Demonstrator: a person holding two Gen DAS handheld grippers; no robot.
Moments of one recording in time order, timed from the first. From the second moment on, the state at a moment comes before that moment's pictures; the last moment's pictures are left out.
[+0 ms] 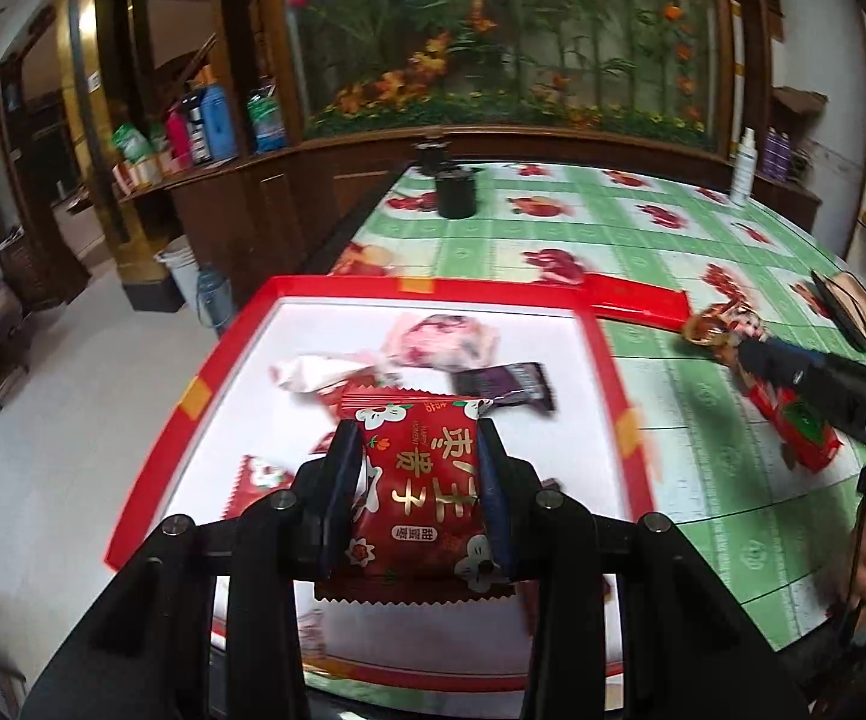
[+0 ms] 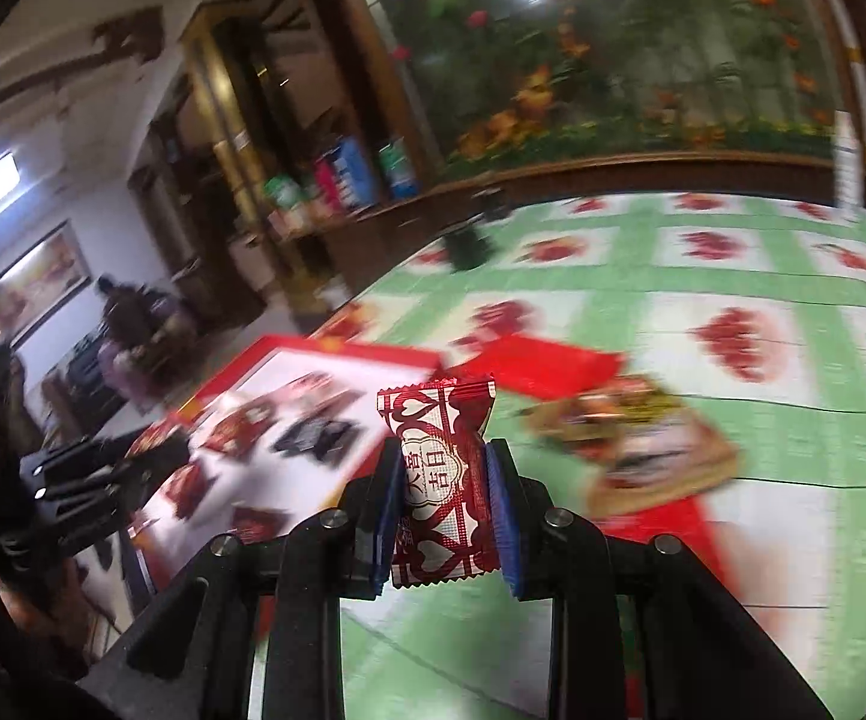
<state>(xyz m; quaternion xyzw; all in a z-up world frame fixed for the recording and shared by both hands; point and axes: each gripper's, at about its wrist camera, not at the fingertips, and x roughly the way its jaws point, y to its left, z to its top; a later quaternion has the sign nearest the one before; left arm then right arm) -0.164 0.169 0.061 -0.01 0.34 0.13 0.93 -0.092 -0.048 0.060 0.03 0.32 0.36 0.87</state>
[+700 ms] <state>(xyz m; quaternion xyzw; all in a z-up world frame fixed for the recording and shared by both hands) -0.154 0.199 0.035 -0.04 0.38 0.15 0.91 -0.113 0.079 0.032 0.01 0.41 0.47 0.79</state>
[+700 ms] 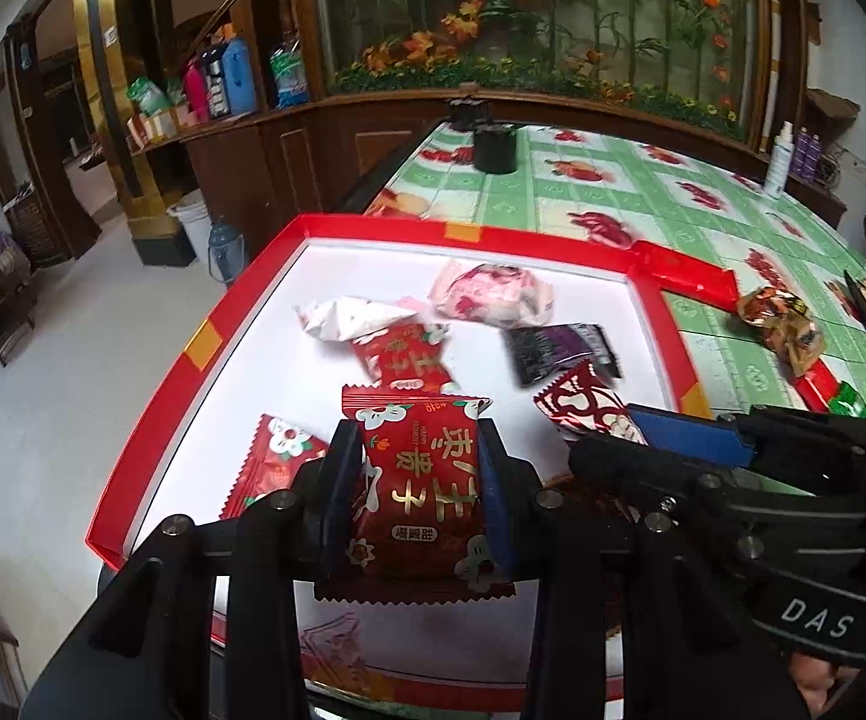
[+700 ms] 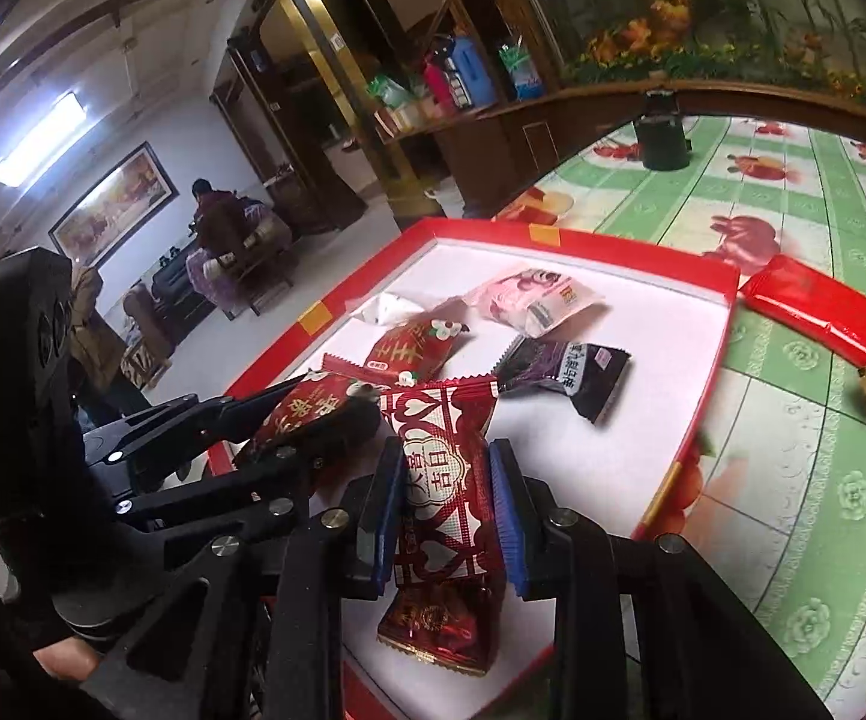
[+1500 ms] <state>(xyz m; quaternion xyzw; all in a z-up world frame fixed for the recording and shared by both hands) -0.161 0.223 0.052 -0.06 0.36 0.20 0.91 -0.085 -0.010 0.050 0.09 0.37 0.39 0.84</state>
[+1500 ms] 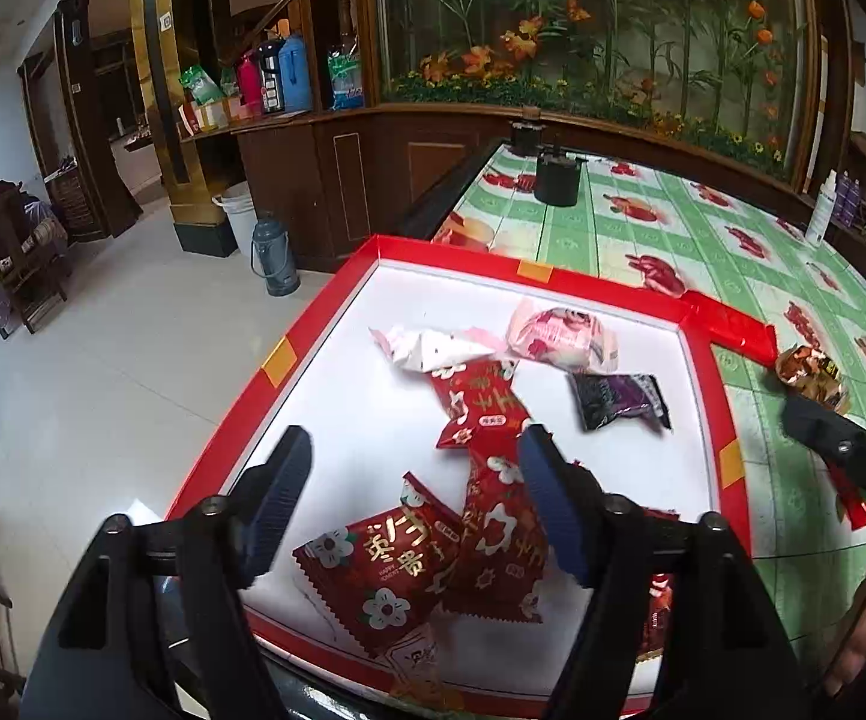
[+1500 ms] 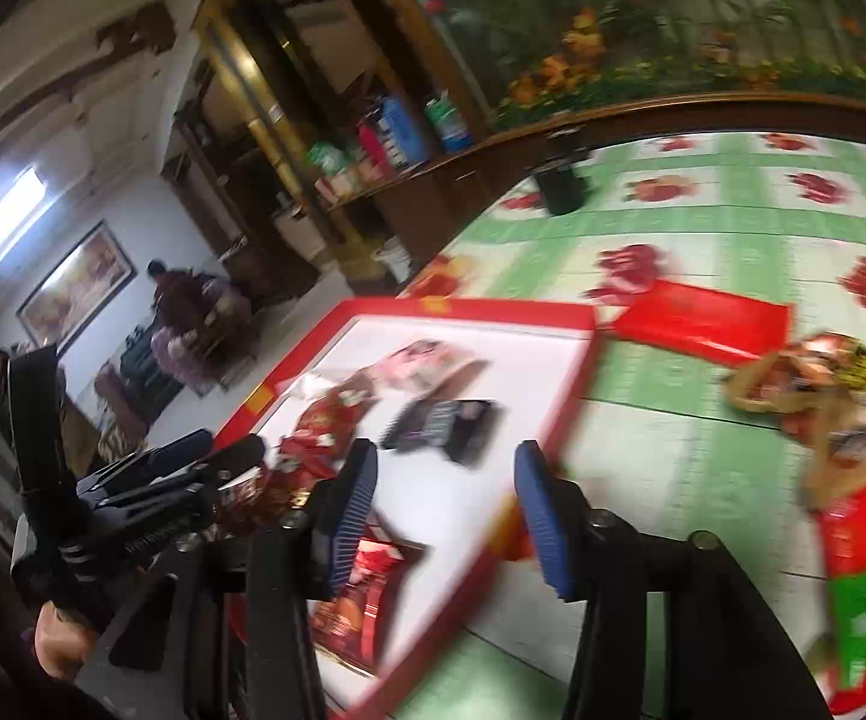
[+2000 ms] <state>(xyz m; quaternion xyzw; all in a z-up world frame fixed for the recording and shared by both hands) -0.142 0.146 0.049 0.01 0.38 0.12 0.92 -0.062 -0.196 0.056 0.19 0.33 0.24 0.89</state>
